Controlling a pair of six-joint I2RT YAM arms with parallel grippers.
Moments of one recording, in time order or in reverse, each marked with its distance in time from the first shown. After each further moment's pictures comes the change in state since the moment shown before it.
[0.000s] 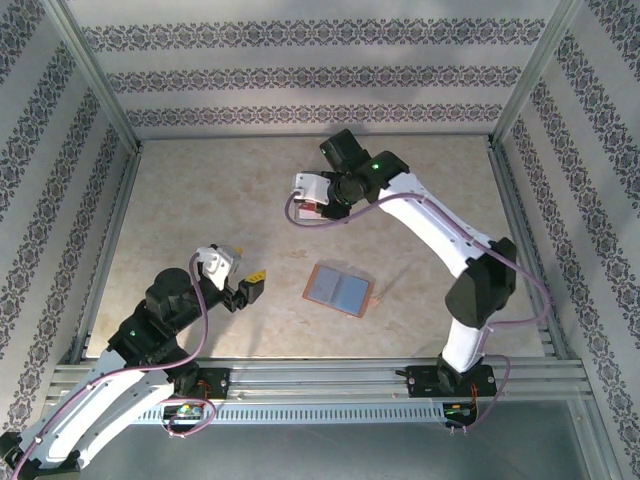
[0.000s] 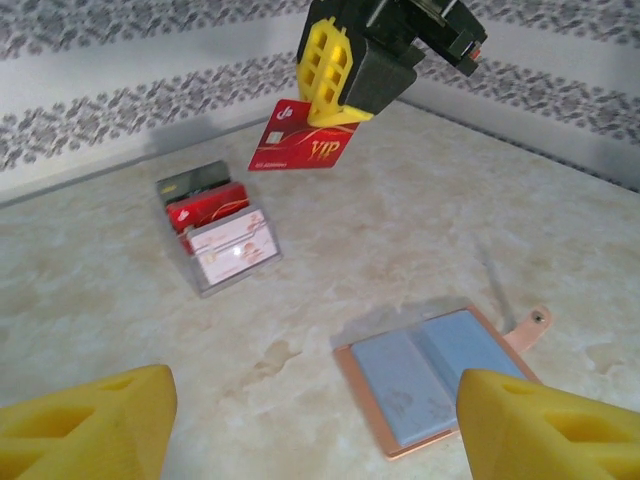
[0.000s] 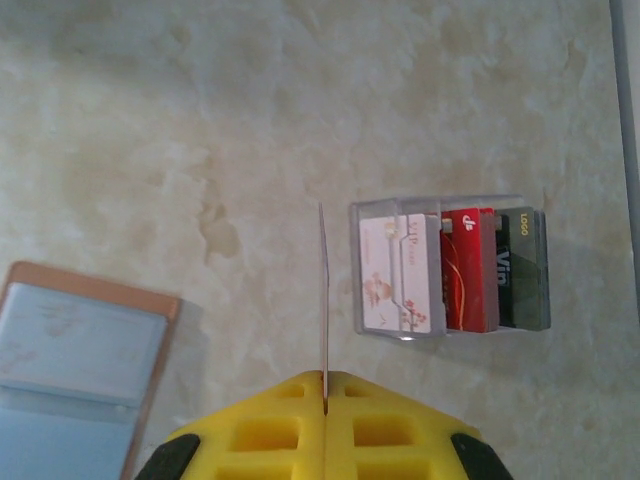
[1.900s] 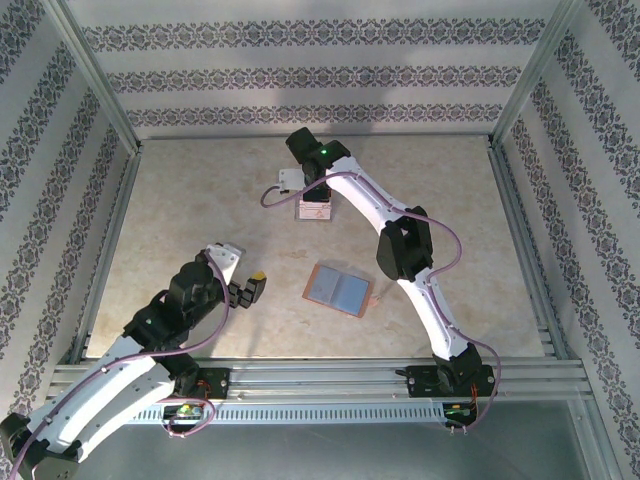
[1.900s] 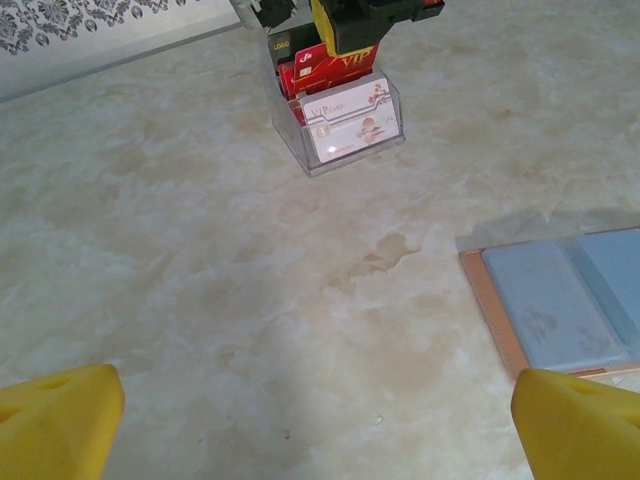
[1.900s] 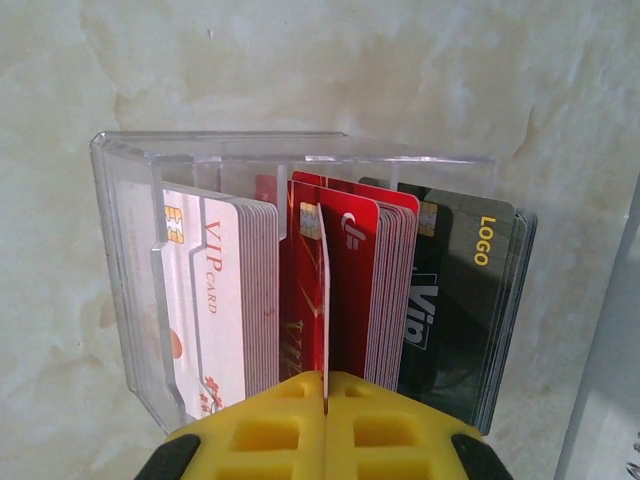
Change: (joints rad) left arm 0.000 0.136 -0.025 -0.075 -0.231 -0.018; right arm -0.033 0.666 0.638 -0.103 0.317 -0.138
